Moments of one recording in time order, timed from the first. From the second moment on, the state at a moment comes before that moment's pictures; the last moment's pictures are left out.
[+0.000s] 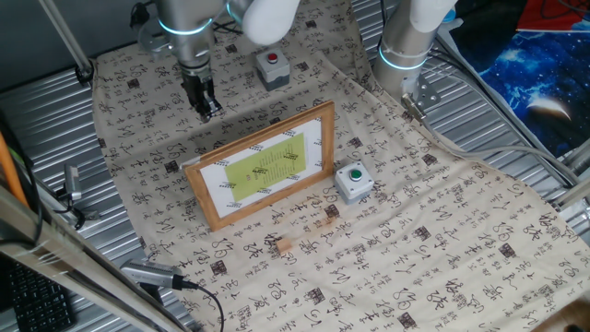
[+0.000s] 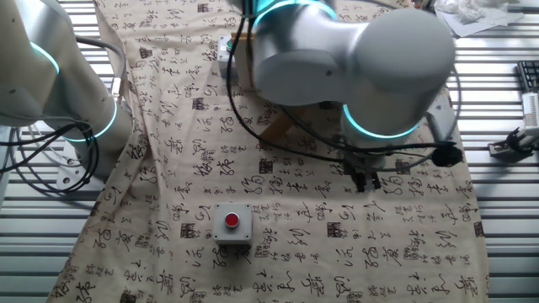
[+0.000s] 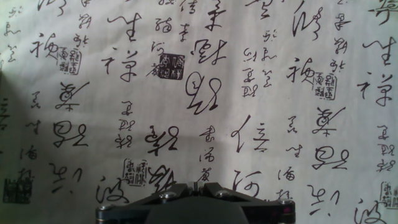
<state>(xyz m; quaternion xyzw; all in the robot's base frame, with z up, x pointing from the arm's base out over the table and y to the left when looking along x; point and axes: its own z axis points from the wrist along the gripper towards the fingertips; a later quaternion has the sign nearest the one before) 0.531 -0.096 0.081 -0.08 1.00 0.01 0.06</state>
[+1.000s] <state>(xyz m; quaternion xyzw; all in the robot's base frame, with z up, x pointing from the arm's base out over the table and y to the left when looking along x) 0.530 -0.097 0.082 -0.05 1.00 0.00 0.05</state>
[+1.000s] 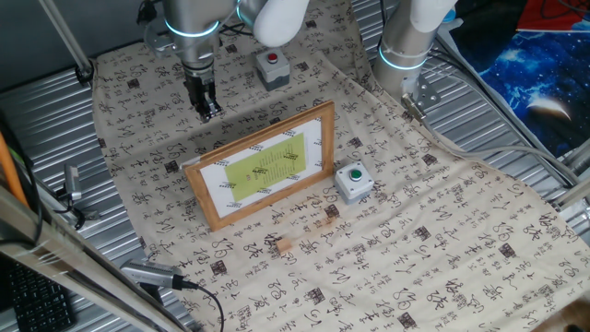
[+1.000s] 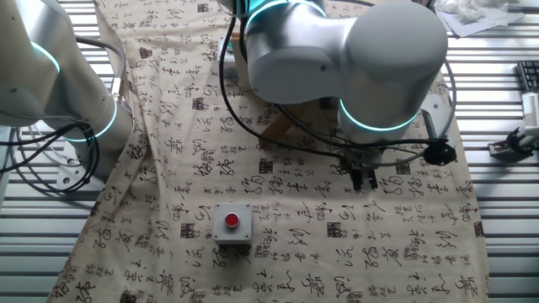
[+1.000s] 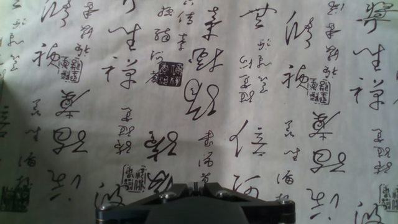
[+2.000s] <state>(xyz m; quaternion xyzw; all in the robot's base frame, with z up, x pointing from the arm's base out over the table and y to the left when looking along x) 0.533 -0.097 0.087 -0.05 1.00 0.02 0.05</state>
